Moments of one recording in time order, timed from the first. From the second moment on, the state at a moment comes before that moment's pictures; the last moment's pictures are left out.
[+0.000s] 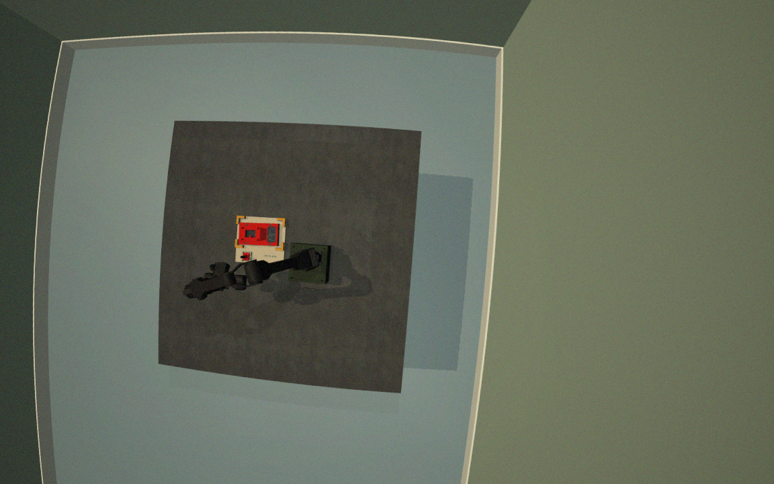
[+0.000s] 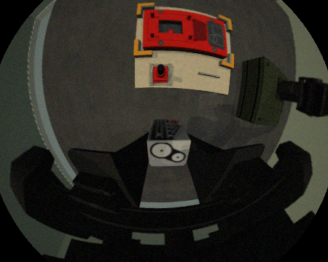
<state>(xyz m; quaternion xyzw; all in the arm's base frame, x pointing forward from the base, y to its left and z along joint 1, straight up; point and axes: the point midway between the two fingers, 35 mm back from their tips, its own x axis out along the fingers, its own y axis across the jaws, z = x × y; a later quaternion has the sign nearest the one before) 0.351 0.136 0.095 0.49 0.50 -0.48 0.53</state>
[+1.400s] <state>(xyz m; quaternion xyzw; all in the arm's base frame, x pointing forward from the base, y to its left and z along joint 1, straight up) 0.349 0.161 0.062 0.31 0.29 -0.62 0.66</state>
